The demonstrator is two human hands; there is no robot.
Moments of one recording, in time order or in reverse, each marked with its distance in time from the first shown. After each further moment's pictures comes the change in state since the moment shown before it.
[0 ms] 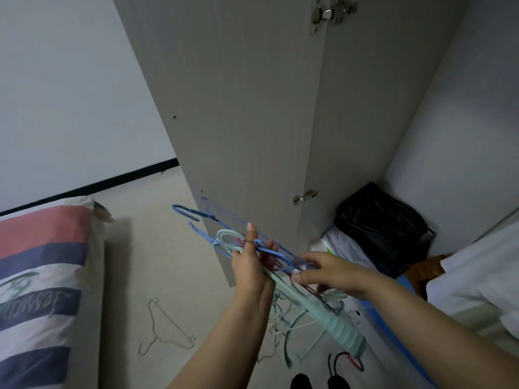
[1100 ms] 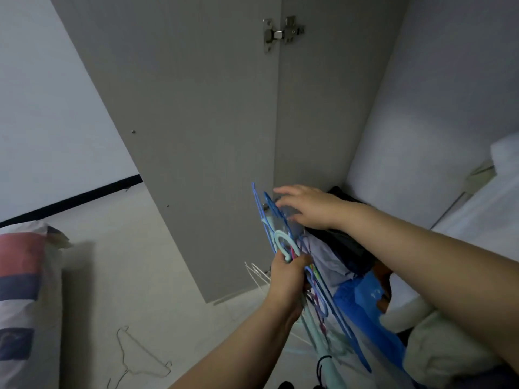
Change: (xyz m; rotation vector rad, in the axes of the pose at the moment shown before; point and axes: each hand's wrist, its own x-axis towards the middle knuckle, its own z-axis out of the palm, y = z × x) left_hand -0.053 -0.067 0.036 0.626 -0.393 -0.079; right_hand 0.016 -0.058 -0.103 -1.166 0.357 -0.274
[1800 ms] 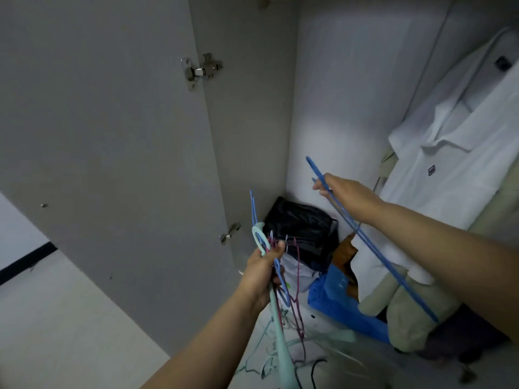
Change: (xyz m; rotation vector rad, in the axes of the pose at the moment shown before) left_hand 0.080 0.038 -0.010 0.048 -0.492 -0.154; right_hand -0.095 0.075 -0.029 0.315 0.357 0.586
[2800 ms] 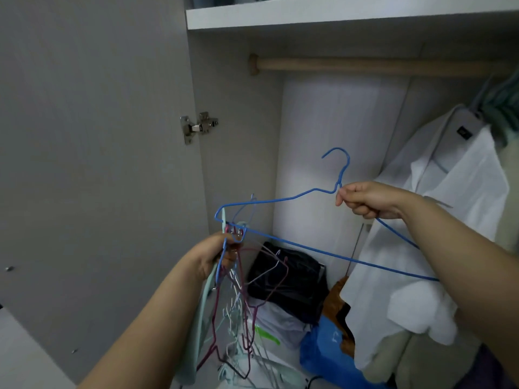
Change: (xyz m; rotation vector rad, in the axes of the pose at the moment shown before) left_hand 0.103 0.154 -0.041 0.193 -0.213 -0.121; right_hand 0.033 0.005 -0.107 0.684 -0.094 0.371
